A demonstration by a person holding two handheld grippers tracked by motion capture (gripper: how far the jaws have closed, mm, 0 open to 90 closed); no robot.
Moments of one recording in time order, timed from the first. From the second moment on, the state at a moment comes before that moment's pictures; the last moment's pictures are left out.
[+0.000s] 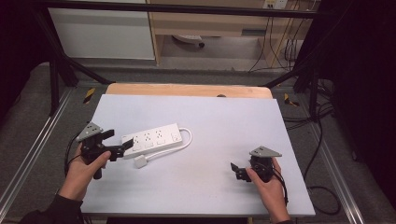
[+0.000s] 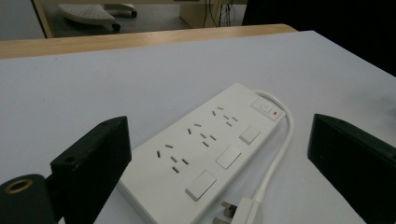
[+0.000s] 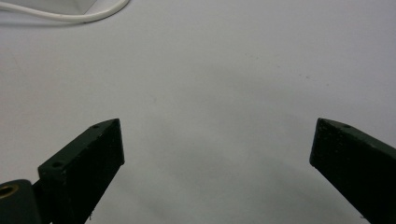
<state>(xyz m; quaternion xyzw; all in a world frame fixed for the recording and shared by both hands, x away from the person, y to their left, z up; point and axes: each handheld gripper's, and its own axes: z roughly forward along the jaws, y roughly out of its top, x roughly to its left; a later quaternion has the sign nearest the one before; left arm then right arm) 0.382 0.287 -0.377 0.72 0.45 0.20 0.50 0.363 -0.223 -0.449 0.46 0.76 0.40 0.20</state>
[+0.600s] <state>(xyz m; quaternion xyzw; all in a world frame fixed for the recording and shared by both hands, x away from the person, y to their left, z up) 0.393 0.274 -0.380 0.72 0.44 0.19 0.50 0.363 -0.224 -0.449 0.46 0.76 0.40 0.20</state>
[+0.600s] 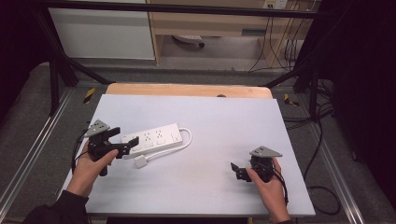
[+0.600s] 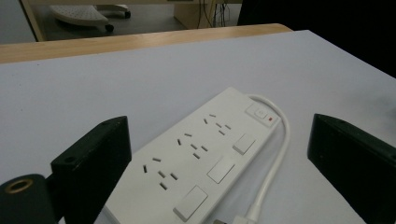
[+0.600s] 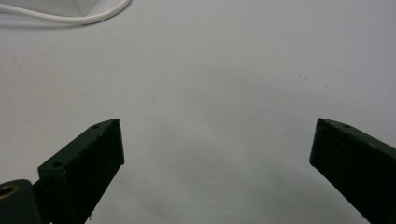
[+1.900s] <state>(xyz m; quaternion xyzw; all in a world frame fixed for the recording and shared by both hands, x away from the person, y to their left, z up) 0.414 0.261 -0.397 0.73 0.45 0.19 0.48 0.362 -0.225 -0.448 0.46 0.76 0.40 0.20</state>
